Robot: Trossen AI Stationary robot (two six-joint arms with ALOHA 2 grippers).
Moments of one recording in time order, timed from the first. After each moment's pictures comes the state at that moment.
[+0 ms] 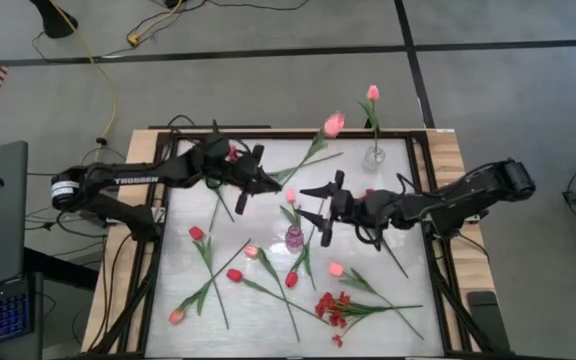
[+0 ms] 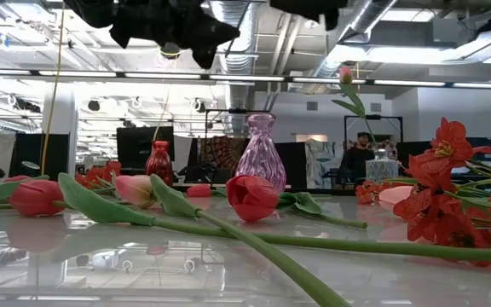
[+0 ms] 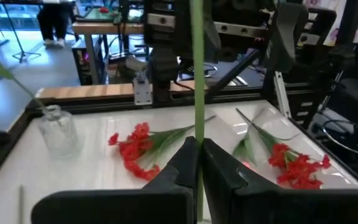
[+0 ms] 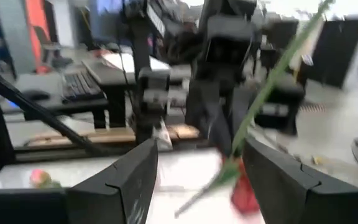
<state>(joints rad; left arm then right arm) 0.32 1.31 0.86 0.24 0.52 0.09 0.18 1.35 0.83 0.56 0.43 -0.07</state>
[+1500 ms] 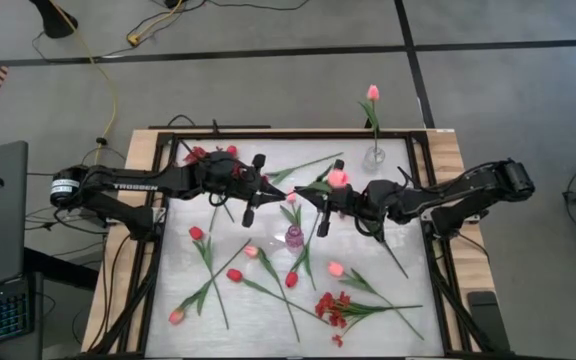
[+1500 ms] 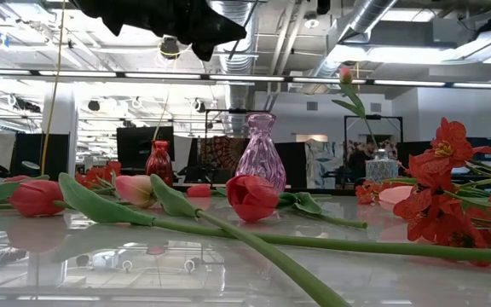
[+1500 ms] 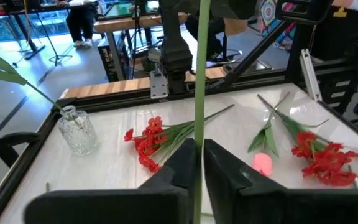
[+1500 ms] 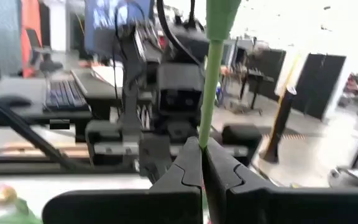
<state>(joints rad) 0.18 1.31 0.86 0.20 0.27 0.18 0.14 1.35 0.88 0.58 0.42 -0.21</state>
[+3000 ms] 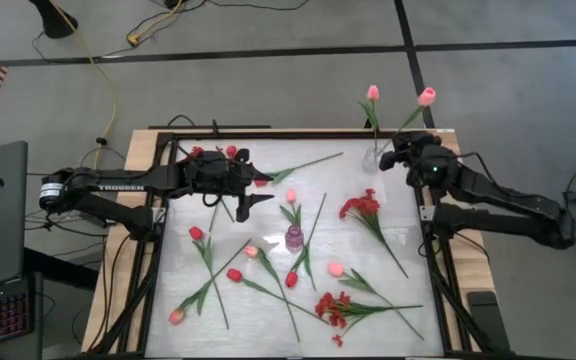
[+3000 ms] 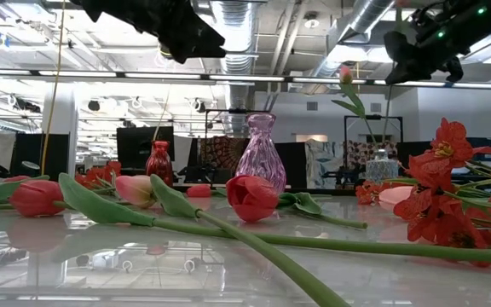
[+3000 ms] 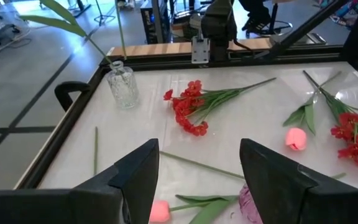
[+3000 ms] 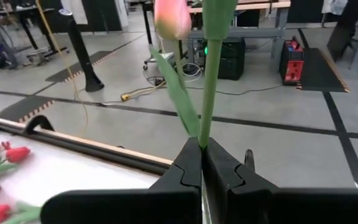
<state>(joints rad) 0.18 1.20 0.86 -0.01 0.07 0.12 -0.43 0.60 0.55 -0.19 0.72 0.28</state>
